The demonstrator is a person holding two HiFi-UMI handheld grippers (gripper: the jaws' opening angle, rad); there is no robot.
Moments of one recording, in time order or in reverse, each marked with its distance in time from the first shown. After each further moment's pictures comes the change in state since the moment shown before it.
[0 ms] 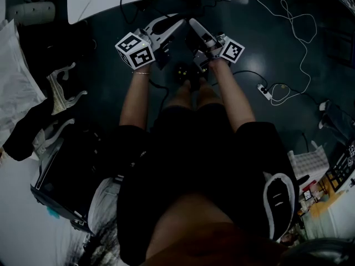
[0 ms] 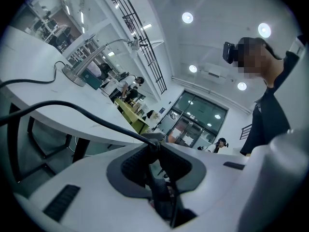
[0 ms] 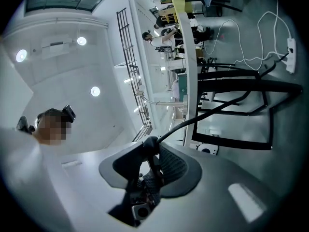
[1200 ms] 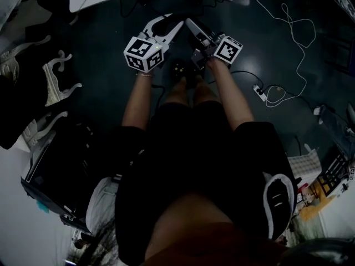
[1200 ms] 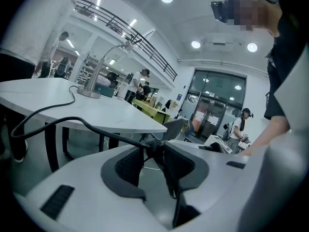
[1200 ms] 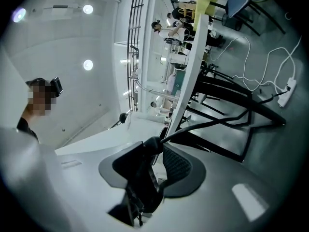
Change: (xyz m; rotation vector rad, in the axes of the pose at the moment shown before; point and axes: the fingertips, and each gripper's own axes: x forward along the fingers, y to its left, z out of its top) left arm -0.024 0.023 -0.036 0.212 0.105 0.320; right arm -0.009 -0.020 -0.025 -0.171 0.146 -0.206
